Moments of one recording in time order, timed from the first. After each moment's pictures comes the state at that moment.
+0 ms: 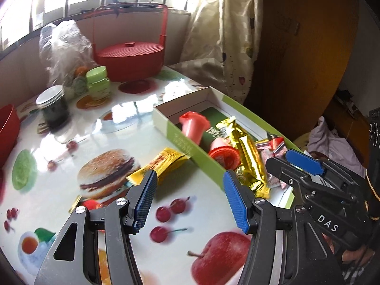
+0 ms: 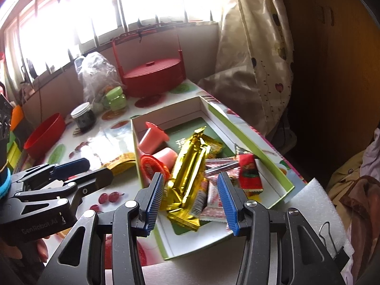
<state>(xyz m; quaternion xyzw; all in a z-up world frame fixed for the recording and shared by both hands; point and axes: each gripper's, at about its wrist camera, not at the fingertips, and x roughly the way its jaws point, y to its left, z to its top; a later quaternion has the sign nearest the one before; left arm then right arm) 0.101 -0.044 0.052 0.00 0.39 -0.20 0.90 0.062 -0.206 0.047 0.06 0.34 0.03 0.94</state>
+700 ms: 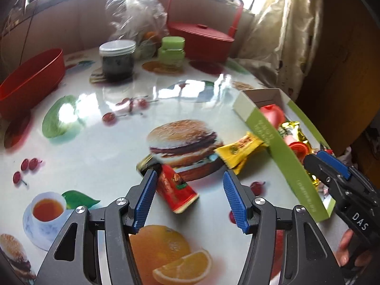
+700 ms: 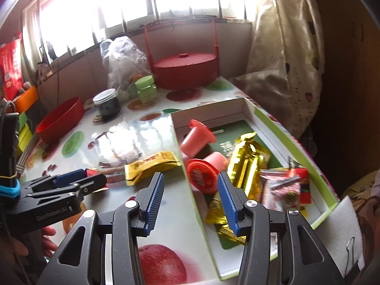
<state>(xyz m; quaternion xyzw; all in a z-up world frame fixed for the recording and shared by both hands) 0.108 0.040 0.018 -0.08 0.43 -0.08 0.90 0.084 -0.153 0.044 0.02 0.35 0.09 0.93</state>
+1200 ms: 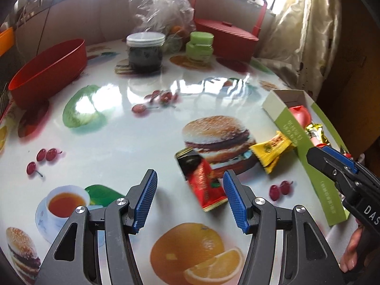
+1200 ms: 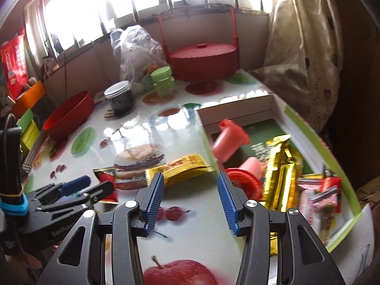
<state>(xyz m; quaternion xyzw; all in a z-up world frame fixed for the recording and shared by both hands) 0.110 0.063 0.008 -0.08 0.44 -0.03 0.89 0.108 -0.122 0.039 0.03 0.38 0.13 0.91</state>
